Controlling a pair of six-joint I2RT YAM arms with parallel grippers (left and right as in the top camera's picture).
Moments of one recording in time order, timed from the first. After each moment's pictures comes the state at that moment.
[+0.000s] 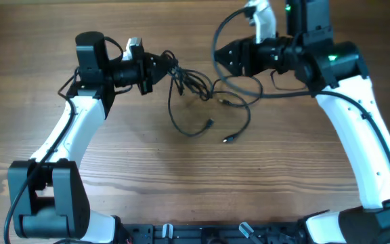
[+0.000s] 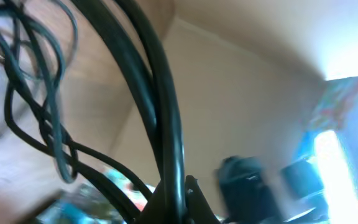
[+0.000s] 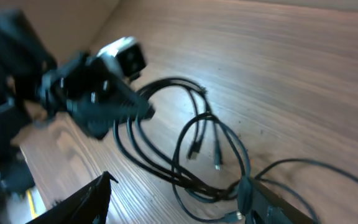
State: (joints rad) left arm -0.03 1.65 1.06 0.13 1.19 -1.54; right arm 0.31 1.60 1.65 -0.83 -0.60 0.07
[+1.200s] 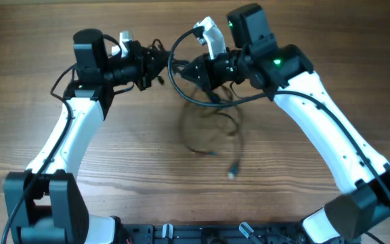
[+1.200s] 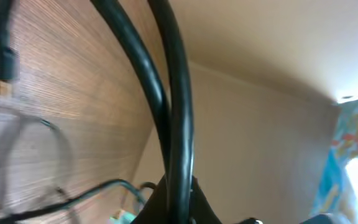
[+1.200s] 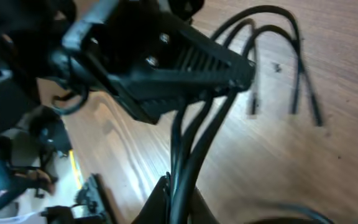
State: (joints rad) left arm -0.04 1.60 1.08 0.00 0.97 -1.36; right arm 0.49 1.70 1.64 -0.74 -0.66 0.18
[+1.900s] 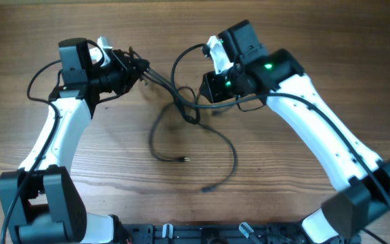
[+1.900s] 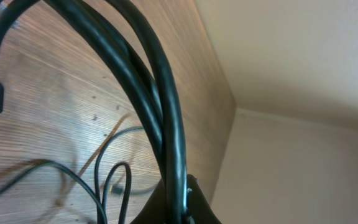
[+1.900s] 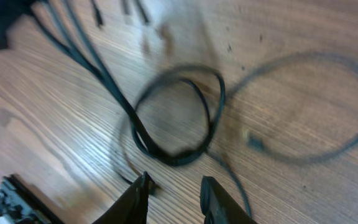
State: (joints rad) left arm 0.07 1.61 1.07 -0.19 0.78 -0.94; right arm 0.53 1.74 1.61 -0.97 -0.29 0.22
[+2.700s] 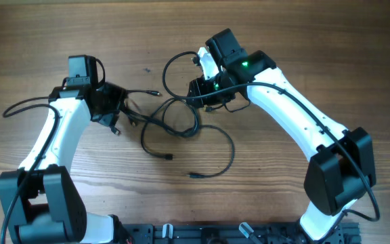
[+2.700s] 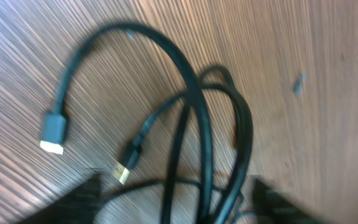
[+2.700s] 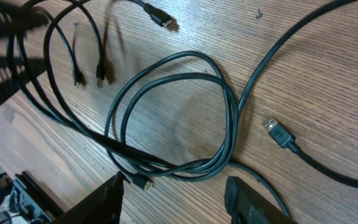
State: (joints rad) left arm 0.07 1.62 1.07 -0.68 0.16 -1.07; right arm 0.53 1.88 1.56 -0.86 -0.40 0.27
